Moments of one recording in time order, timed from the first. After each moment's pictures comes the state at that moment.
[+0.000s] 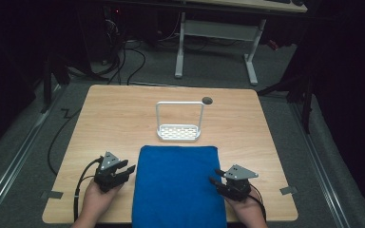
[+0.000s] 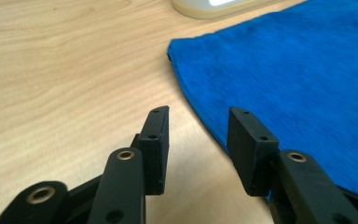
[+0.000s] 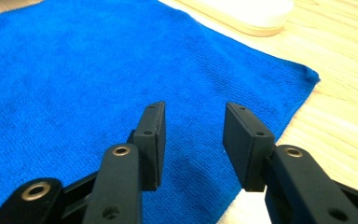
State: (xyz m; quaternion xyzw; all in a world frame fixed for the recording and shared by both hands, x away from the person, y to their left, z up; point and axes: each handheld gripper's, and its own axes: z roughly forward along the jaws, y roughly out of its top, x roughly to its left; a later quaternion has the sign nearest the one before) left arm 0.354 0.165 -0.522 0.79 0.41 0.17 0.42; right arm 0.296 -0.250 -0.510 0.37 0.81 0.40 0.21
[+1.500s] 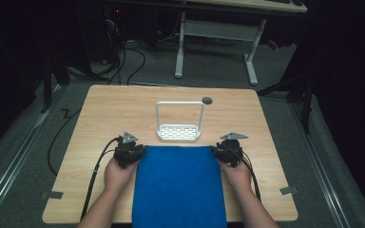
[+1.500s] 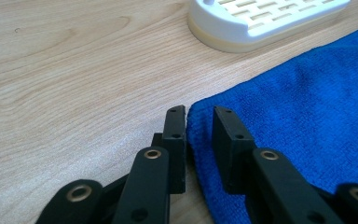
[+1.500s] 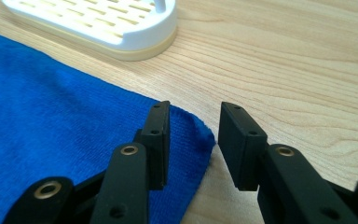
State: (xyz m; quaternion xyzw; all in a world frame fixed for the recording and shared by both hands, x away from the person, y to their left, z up) left arm 0.429 0.125 -0.533 0.80 0.44 0.14 0.39; right arm 0.412 -0.252 -0.517 0.52 0.77 0.33 0.20
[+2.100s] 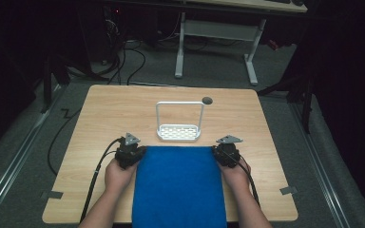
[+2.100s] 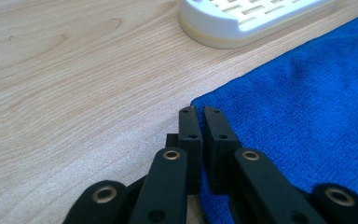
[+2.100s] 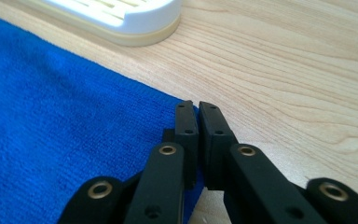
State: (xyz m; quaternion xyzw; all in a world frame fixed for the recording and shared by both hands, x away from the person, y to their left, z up) left arm 0.425 0.119 -0.532 0.81 0.42 0.16 0.38; right arm 0.405 -0.241 -0.526 0.50 0.78 0.31 0.24
